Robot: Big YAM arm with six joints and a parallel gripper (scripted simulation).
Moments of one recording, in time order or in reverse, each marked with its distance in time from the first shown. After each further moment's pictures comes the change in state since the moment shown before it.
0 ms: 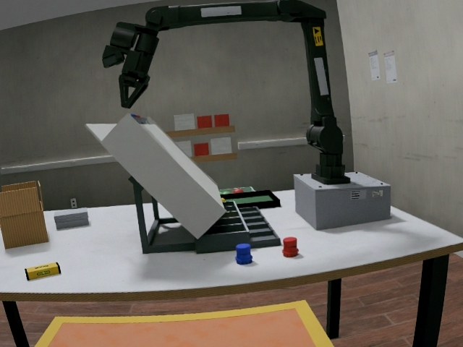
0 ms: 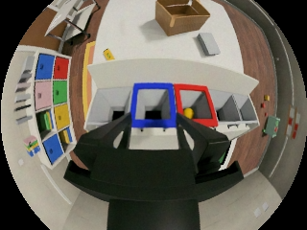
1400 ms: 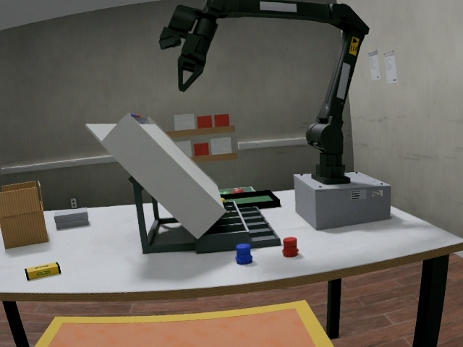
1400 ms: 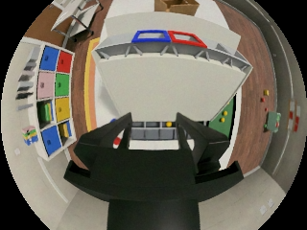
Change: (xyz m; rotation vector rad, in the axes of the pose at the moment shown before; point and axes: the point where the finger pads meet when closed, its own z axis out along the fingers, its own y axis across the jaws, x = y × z) arm 0.130 -0.004 -0.083 -0.004 -0.044 0.008
